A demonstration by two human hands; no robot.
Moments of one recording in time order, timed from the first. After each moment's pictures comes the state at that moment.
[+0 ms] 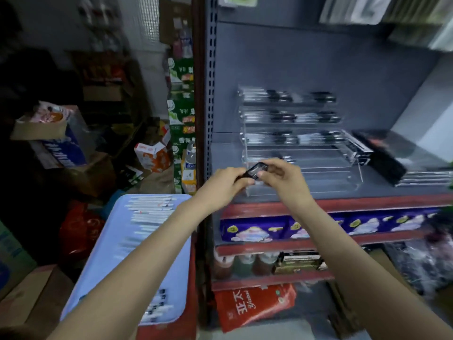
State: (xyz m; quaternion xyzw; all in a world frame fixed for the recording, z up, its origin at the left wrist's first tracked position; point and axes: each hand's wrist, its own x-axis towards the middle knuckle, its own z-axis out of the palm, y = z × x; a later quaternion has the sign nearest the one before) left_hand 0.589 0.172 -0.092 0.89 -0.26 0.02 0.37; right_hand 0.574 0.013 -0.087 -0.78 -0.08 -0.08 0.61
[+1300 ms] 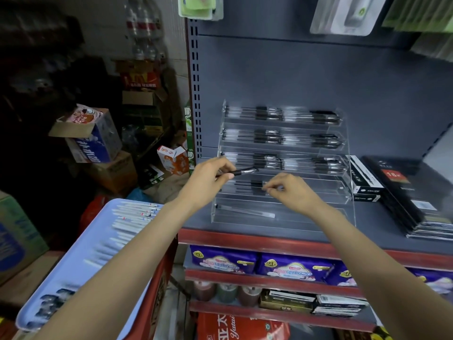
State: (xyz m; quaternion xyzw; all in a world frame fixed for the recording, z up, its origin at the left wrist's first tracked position) left_hand 0.652 0.088 -0.073 0.91 -0.12 0.16 0.36; right_hand 0.700 -0.128 -0.089 -0.95 -0.22 0.02 0.23
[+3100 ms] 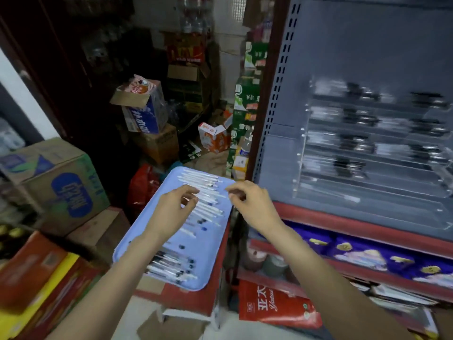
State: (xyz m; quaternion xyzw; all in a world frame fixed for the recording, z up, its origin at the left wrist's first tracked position) left_hand 0.516 0.273 -0.166 0.92 0.11 0.12 0.37; right_hand 0.589 0.093 -0.138 -0.88 -0.29 0.06 0.36
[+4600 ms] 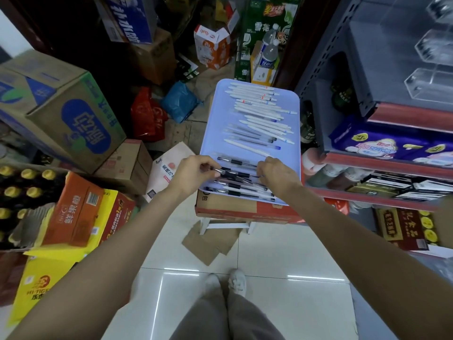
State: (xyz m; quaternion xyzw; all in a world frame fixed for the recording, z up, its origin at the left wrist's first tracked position) left_hand 0.440 0.464 -0.289 0.88 0.05 -0.06 0.47; right_hand 0.498 0.247 -0.289 -0.96 -0.21 0.18 0.02
